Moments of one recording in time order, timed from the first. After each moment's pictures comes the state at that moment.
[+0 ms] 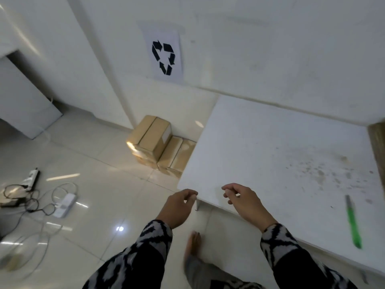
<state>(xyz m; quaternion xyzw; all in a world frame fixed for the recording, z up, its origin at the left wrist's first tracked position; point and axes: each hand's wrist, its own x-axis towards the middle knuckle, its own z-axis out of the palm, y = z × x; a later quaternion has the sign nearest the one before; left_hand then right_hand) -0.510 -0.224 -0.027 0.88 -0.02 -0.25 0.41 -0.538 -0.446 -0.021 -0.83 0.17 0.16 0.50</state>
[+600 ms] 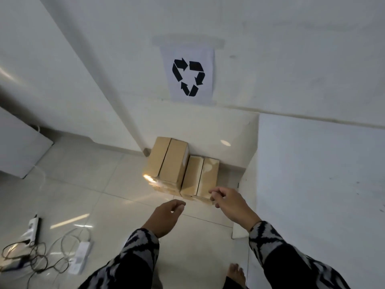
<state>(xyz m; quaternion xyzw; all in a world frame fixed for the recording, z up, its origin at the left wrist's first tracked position) -0.215 -0.006 -0.056 0.87 -0.04 -0.34 0.35 -0.256 -0.232 -0.038 -0.80 0.19 0.19 0.53</state>
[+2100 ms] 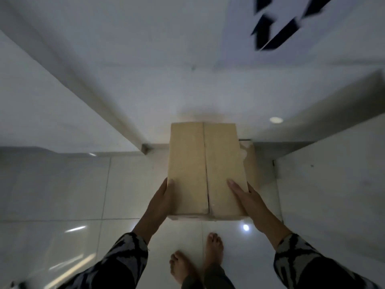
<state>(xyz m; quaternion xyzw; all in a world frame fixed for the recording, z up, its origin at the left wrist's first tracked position) 0.147 0.163 -0.274 0.77 0.07 -0.42 0.48 0.020 -0.055 -0.275 -0.56 0.51 0.13 0.64</state>
